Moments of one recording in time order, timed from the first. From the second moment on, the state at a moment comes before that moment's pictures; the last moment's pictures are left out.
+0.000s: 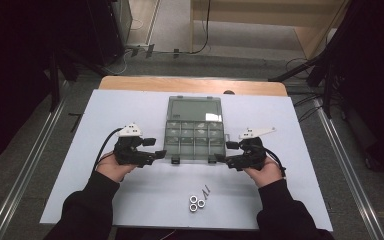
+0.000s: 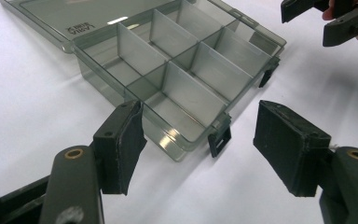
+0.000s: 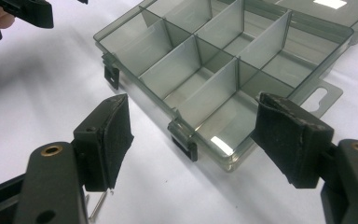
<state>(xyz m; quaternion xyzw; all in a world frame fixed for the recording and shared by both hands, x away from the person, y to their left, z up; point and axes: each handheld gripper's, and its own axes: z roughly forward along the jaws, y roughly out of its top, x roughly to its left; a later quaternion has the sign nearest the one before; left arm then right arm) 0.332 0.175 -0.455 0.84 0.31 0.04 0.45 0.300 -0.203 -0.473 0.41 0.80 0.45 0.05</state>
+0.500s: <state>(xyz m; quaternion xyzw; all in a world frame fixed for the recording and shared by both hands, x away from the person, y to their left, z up) 0.313 0.185 -0.458 0.84 0.29 0.04 0.45 0.281 -0.206 -0.475 0.40 0.80 0.45 0.04</state>
